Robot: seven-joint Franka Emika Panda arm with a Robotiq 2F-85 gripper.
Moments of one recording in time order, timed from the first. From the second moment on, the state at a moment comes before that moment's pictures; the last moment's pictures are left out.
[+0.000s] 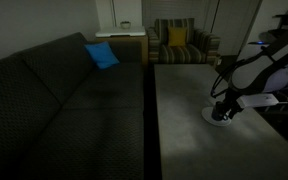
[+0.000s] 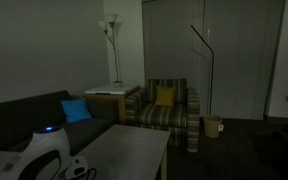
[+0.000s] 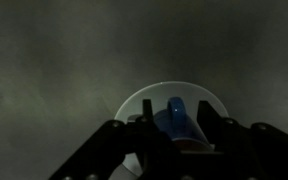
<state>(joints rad) 0.03 1.48 0.00 -1.20 0.00 2.71 0.05</state>
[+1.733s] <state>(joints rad) 0.12 1.41 -0.04 -1.25 -0.05 2.76 0.01</state>
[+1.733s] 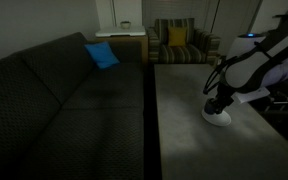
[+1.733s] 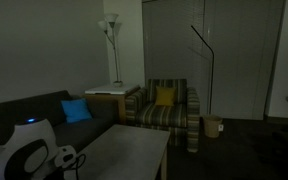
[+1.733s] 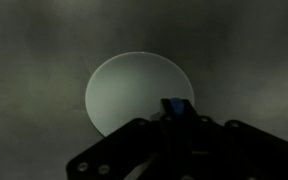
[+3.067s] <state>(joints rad) 0.26 1.46 0.00 -1.24 -0.09 2.72 -0.07</state>
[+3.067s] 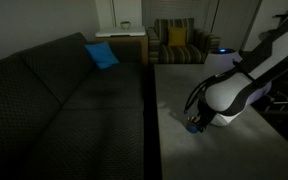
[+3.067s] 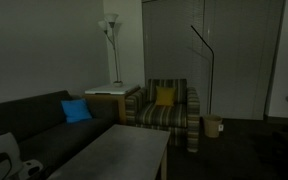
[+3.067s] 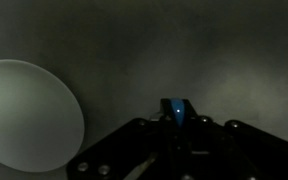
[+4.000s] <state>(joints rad) 0.25 1.46 -0.01 -1.21 -0.11 2.65 -0.07</state>
